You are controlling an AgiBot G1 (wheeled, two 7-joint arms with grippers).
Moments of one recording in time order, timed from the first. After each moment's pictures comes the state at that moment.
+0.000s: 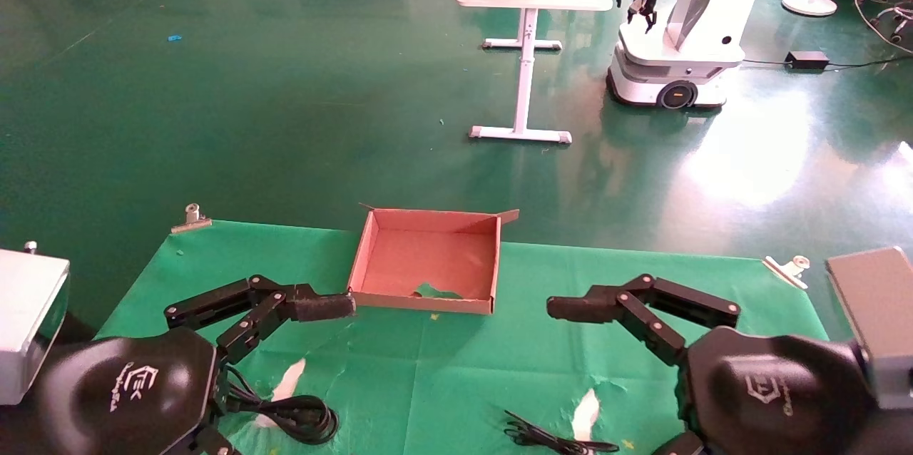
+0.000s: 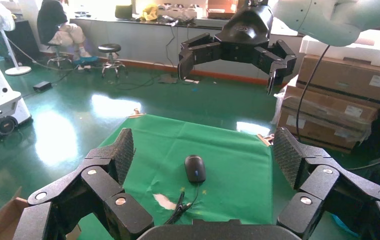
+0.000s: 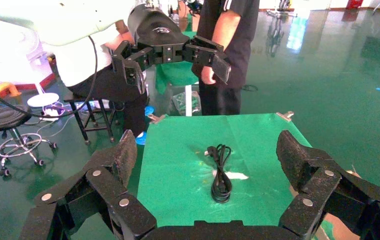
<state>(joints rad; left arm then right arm) -1.07 0.61 0.28 -1.28 0.73 1.50 -0.19 1.08 -0.61 -0.28 1.28 -0.73 -1.49 0.19</state>
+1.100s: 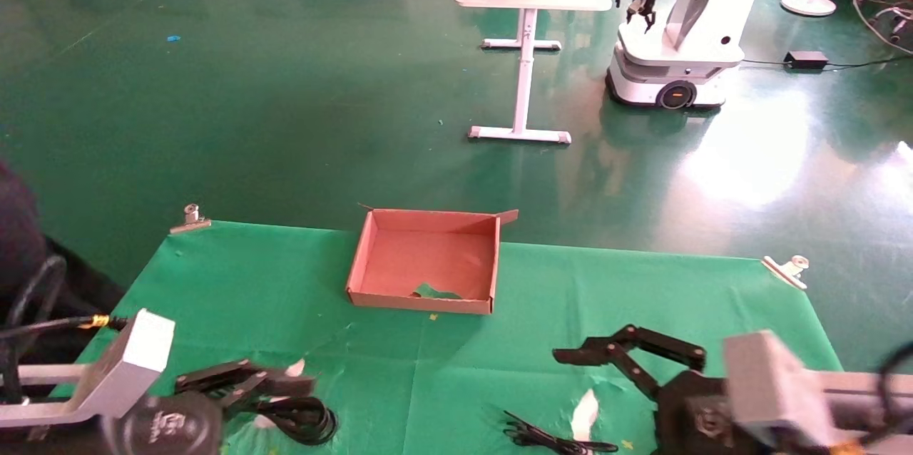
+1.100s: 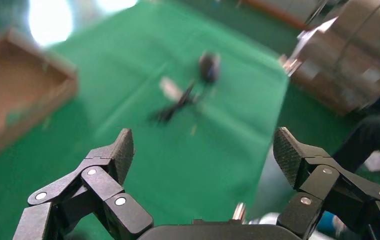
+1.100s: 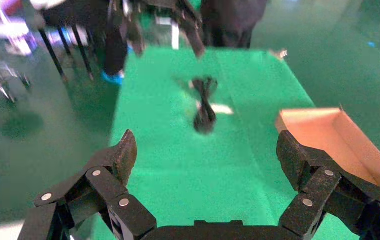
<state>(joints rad) -1.13 0.55 0.42 -1.19 1.01 1.50 -0.37 1.08 -0.62 -0.35 1.30 -0.98 -1.43 0.08</state>
